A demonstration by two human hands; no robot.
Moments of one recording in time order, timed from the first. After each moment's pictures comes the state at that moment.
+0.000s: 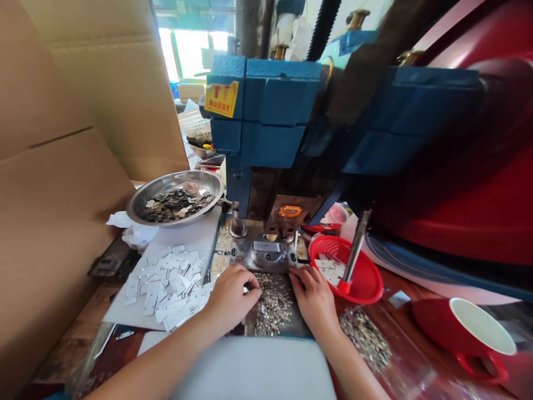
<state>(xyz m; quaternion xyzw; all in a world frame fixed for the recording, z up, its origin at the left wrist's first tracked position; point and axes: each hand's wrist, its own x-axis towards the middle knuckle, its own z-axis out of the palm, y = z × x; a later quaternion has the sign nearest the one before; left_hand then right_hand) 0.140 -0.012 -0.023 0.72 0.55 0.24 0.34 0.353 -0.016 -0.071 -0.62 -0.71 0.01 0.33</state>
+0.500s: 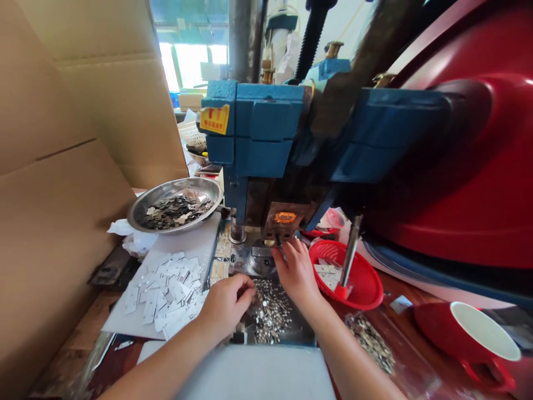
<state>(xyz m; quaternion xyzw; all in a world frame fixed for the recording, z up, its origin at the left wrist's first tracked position) 0.132 -0.015 -0.024 0.72 0.55 0.27 0.32 0.315 0.034 -0.017 -0.56 -0.73 -0.02 0.38</state>
